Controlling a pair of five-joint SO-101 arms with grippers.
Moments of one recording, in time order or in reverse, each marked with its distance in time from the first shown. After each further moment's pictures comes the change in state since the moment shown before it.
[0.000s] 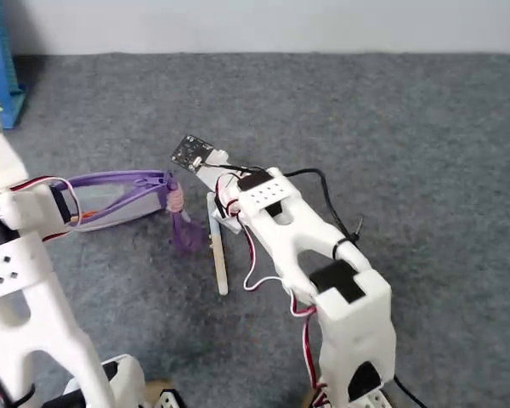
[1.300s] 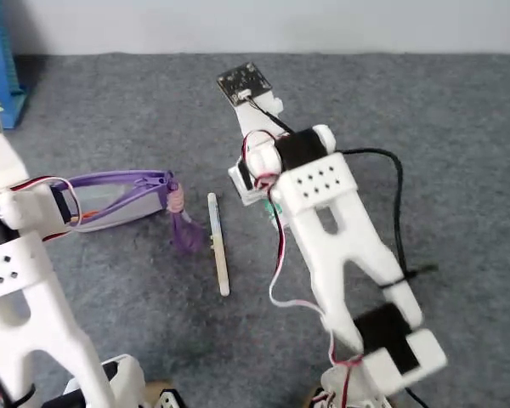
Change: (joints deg) left arm 0.0 0.0 0.2 0.0 0.0; right arm 2.7 -29.7 -12.0 37.1 -26.5
